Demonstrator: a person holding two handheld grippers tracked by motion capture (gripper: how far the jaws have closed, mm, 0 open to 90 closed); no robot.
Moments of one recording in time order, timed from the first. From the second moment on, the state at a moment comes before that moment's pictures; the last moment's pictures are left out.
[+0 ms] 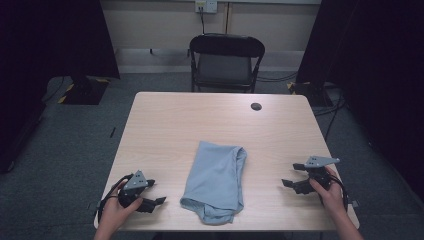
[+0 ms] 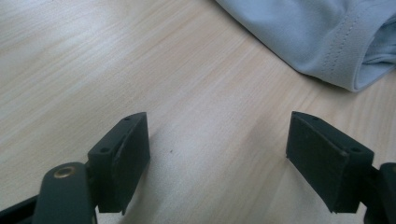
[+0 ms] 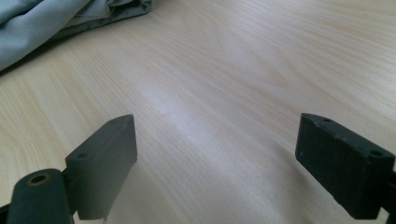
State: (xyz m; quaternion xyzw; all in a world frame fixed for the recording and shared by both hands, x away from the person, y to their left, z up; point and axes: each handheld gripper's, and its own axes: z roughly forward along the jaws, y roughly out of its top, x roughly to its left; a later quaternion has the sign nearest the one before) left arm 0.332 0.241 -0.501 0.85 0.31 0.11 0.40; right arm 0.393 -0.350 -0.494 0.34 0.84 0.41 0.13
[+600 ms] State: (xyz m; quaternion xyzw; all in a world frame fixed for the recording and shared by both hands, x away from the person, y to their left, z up) left arm 0.332 0.240 -0.501 0.86 0.30 0.12 0.39; right arm 0.378 -0.362 -0.497 0.34 0.85 0.39 0.14
